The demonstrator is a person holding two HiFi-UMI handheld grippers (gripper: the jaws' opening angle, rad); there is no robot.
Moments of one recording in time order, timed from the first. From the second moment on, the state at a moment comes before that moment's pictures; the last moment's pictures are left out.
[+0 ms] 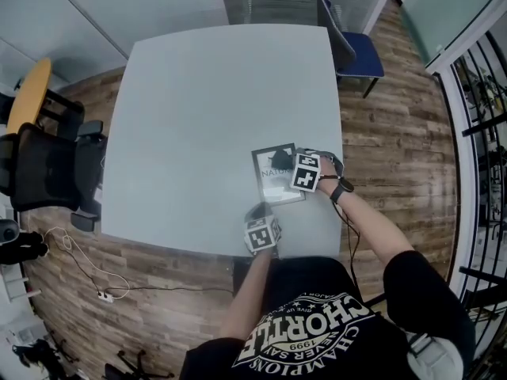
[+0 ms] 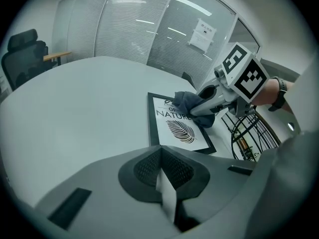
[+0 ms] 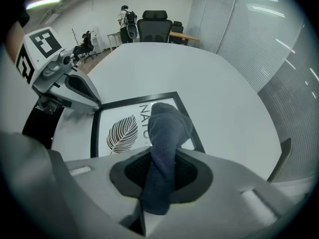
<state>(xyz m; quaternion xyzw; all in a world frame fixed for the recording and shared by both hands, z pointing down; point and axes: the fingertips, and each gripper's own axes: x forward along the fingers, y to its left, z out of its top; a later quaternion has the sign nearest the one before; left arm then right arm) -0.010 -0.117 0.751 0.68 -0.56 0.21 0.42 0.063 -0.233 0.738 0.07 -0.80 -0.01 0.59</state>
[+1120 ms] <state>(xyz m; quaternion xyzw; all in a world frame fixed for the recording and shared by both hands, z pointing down) -0.010 -0.116 0.750 0.69 -0.55 0.20 0.43 0.053 -0.206 0.735 0.05 -0.82 0.00 0.56</state>
